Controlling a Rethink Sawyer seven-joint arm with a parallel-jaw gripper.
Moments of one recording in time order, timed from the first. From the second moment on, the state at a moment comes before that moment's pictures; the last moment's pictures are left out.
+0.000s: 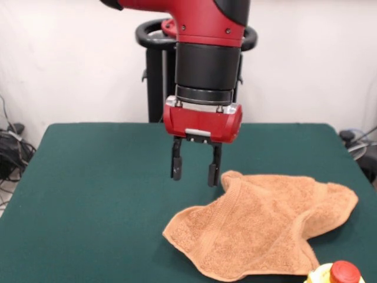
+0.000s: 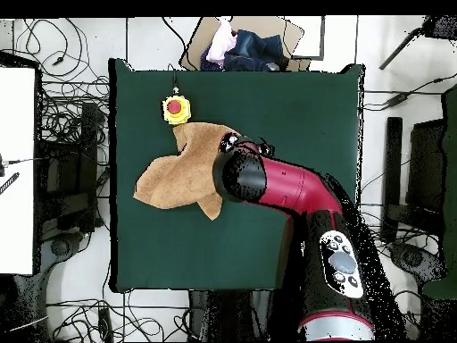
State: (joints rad) arm -0.30 -0.70 0.05 1.68 -0.01 0.27 1.78
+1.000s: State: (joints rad) arm -0.24 -0.94 -0.02 1.75 -0.01 0.57 1.78
